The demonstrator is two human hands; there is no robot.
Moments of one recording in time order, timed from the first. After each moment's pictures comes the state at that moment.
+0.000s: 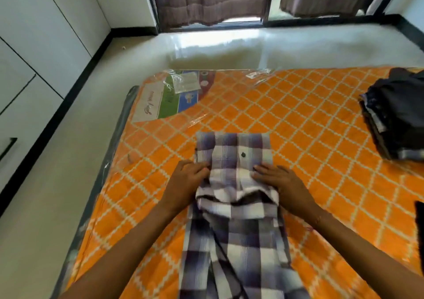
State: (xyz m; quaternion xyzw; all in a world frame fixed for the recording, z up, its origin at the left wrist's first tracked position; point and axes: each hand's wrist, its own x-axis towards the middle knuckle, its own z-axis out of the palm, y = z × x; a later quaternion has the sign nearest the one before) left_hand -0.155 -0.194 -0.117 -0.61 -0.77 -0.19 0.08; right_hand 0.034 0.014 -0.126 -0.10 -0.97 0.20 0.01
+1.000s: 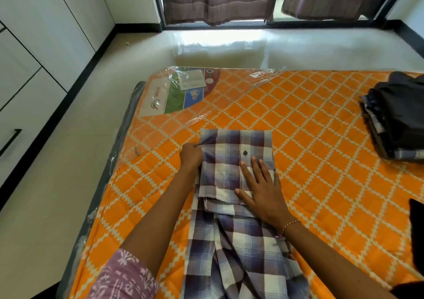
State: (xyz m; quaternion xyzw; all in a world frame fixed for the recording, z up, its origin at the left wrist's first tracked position) left_hand -0.185 -0.142 -0.124 -0.02 -0.81 -0.52 -0.27; right_hand 0.017 -0.052 -0.153 -0.23 -0.96 0.12 -0.07
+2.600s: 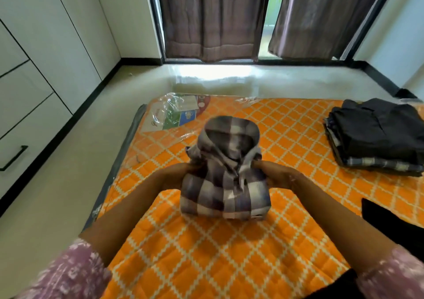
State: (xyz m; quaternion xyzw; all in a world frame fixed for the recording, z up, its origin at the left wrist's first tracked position) left_hand -0.128 -0.208 -0.042 -0.15 -0.67 -0.48 -0.55; right_hand 0.036 0.000 -0.051 -0.32 -0.64 0.69 -0.12
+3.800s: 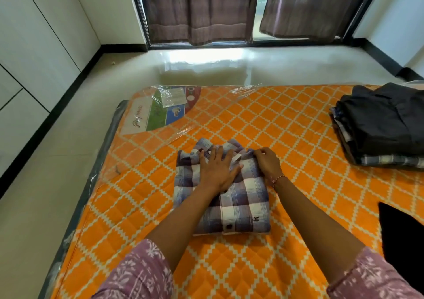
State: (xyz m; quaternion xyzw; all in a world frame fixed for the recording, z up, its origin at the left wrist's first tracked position) left_hand -0.123 -0.073 -0.134 -0.47 -0.88 -0.04 -0.11; right_hand -0.025 0.049 -0.109 -0.49 -0.70 0.51 0.11
